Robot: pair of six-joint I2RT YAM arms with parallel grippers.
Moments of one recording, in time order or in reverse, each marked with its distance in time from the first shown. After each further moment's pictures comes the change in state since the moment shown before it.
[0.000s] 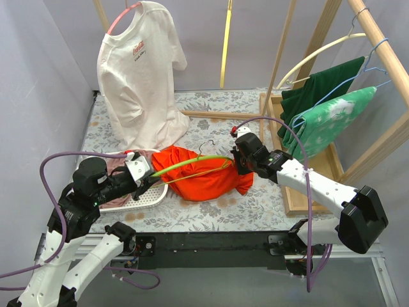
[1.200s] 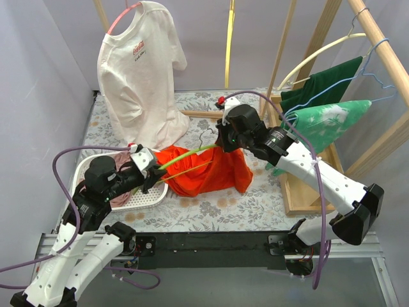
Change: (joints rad) left arm 0.000 -0.005 -0.165 0.239 -0.037 -0.141; right arm 0.071 0.071 0.453 -0.154 -0.072 -0.033
